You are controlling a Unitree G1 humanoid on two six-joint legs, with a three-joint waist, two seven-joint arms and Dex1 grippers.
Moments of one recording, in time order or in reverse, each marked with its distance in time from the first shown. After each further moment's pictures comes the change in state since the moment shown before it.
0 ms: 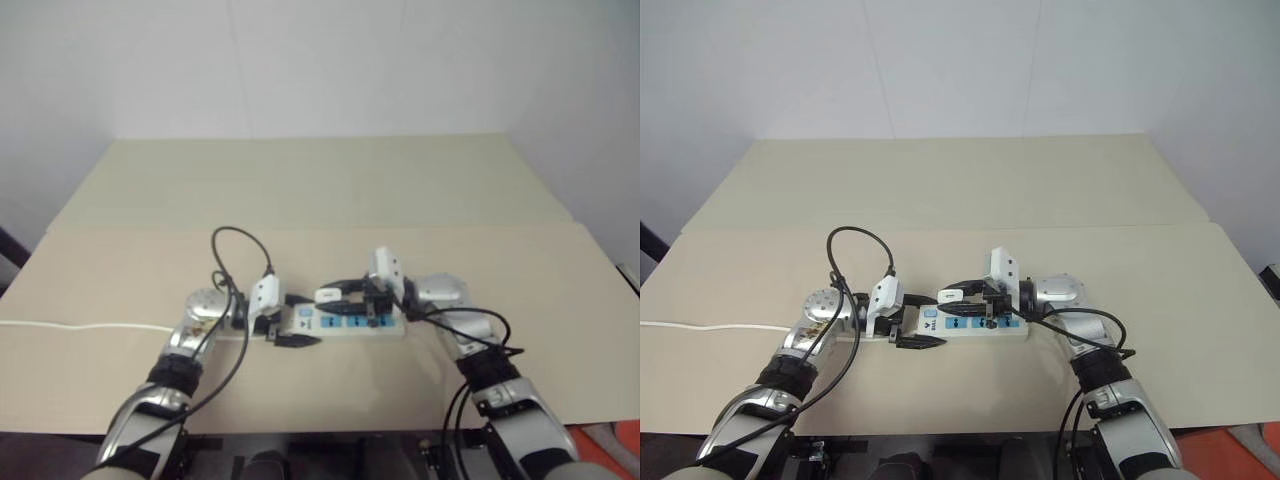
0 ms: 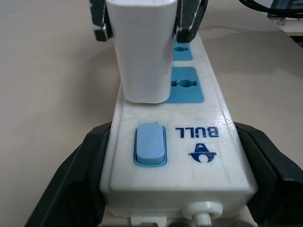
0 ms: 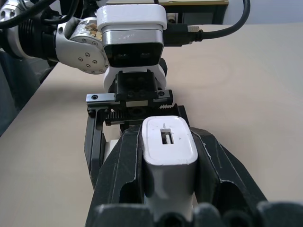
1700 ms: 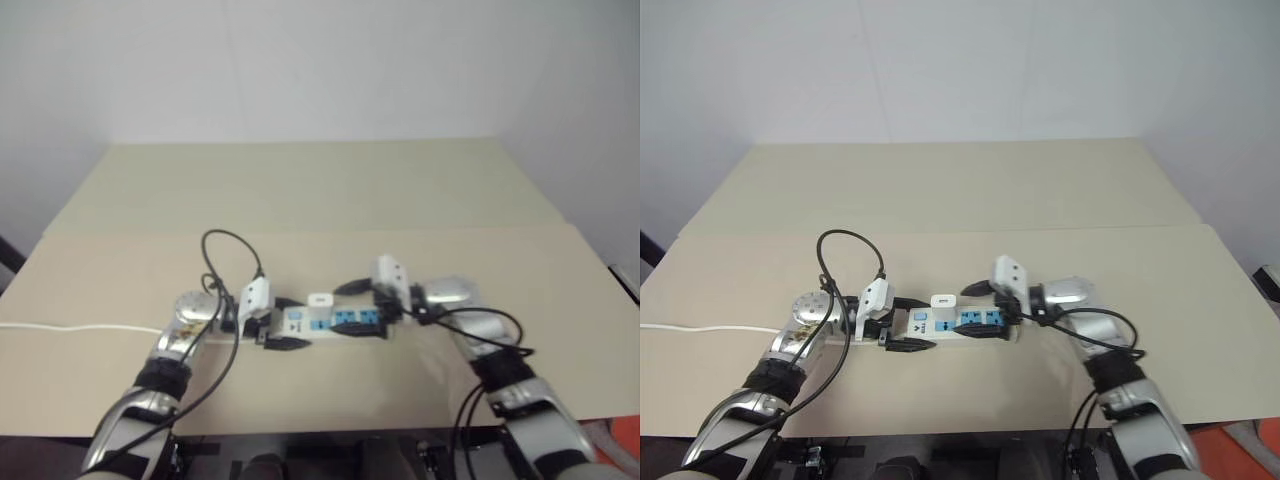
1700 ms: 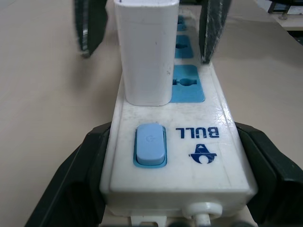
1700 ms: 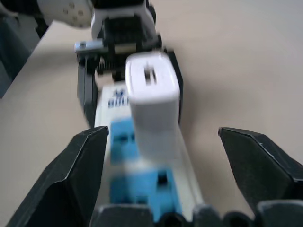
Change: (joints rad) left arm 0.013 0.051 -0.005 0.003 -0.023 0.005 0.004; right arm 0.034 -0.123 0.016 -0.075 -0.042 0.146 0.028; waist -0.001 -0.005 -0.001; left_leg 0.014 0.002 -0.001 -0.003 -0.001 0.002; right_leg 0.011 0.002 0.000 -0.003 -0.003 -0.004
